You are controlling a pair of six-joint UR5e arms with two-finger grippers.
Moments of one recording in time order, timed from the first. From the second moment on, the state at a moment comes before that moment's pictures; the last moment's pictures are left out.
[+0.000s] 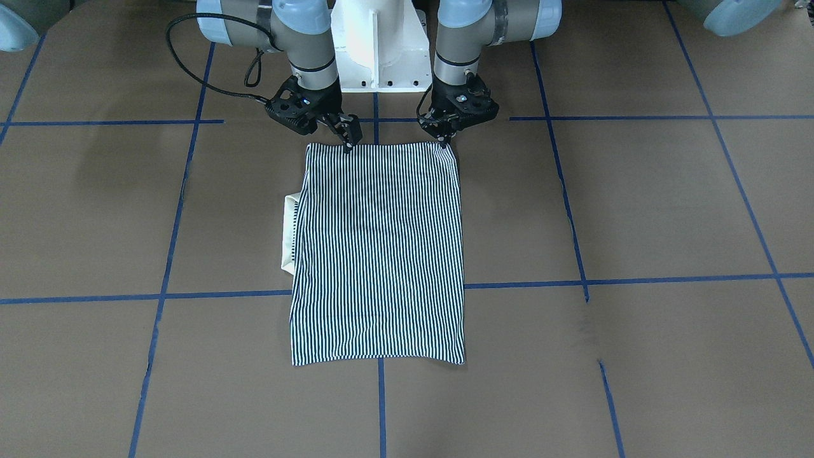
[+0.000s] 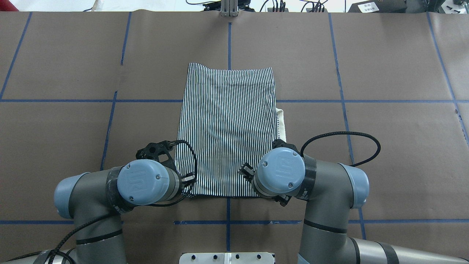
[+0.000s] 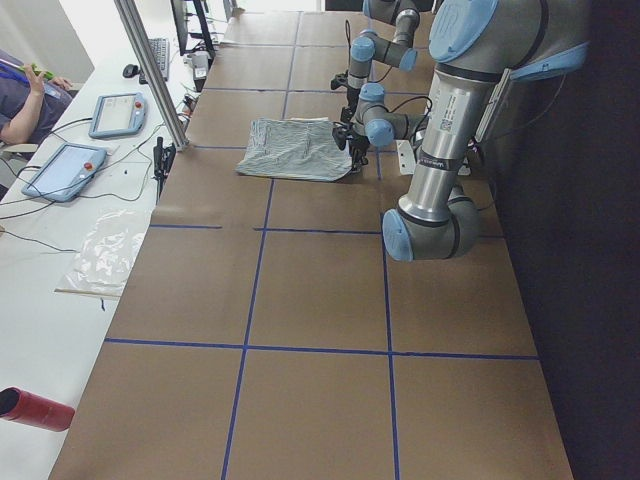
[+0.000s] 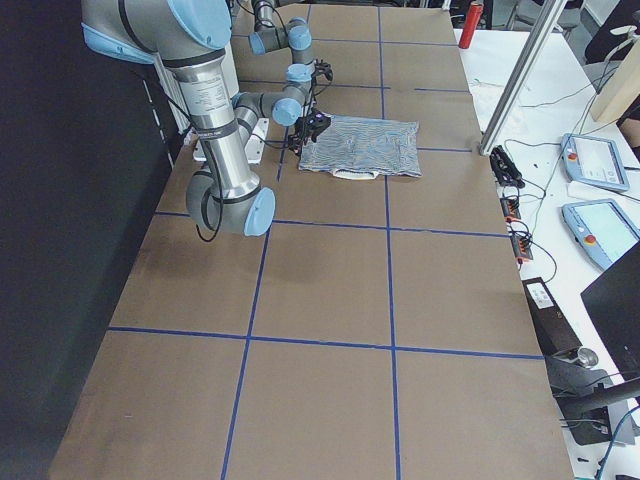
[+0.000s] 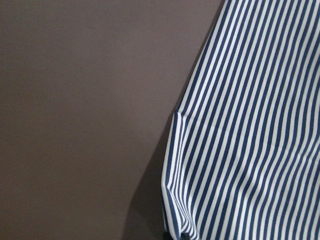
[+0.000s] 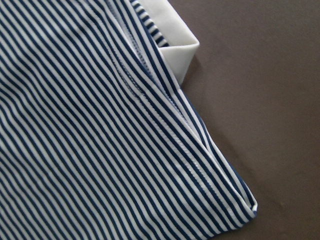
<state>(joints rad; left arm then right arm) -0.29 -2.03 -1.92 -1.58 -1.64 -1.74 0.30 -1.05 1.86 -1.62 1.73 2.02</state>
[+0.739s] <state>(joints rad) -0.29 -2.03 -1.92 -1.58 -1.64 -1.74 0.29 -1.04 1.80 -1.60 1.69 2.01</state>
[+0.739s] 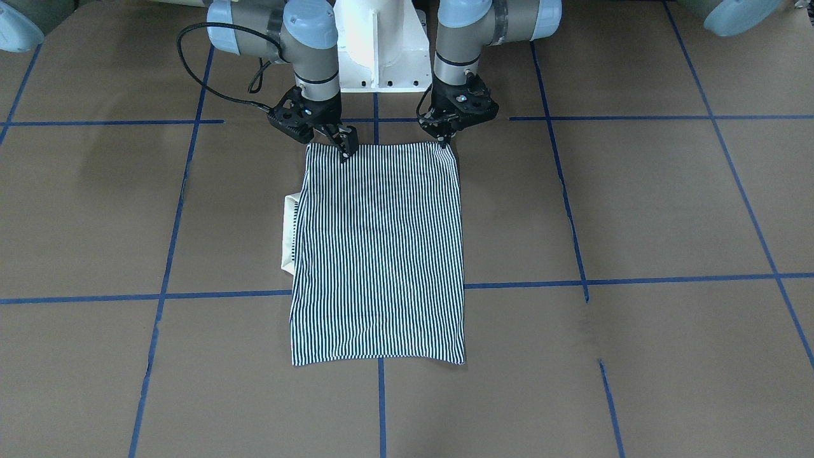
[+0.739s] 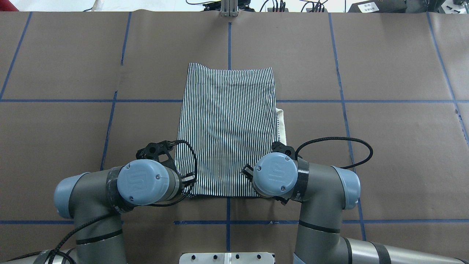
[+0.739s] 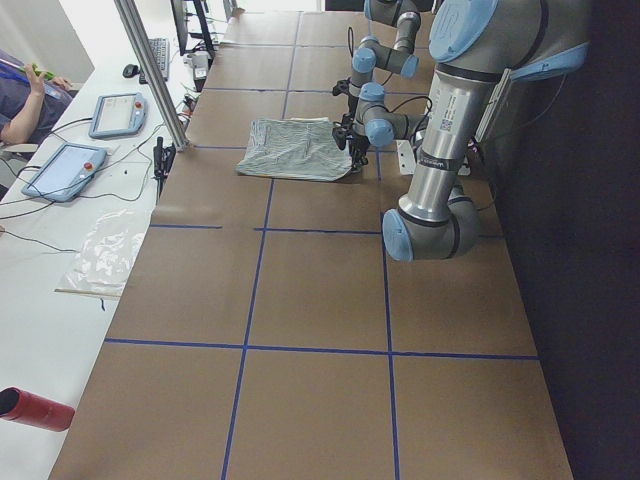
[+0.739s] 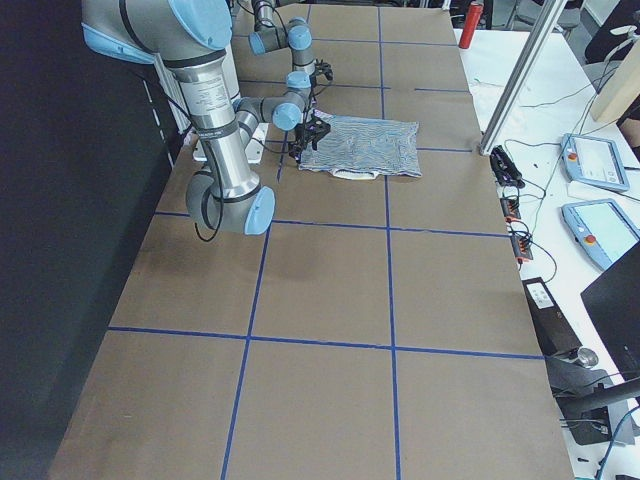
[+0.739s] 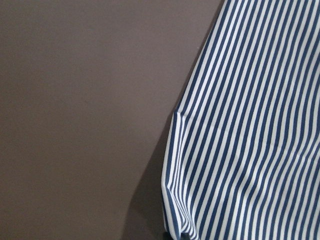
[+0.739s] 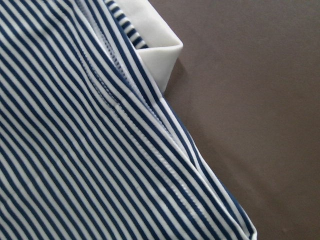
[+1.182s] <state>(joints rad) -0.29 -2.03 -1.92 -1.58 -1.64 -1.74 0.30 -1.04 1.78 -1.57 1.68 2.00</state>
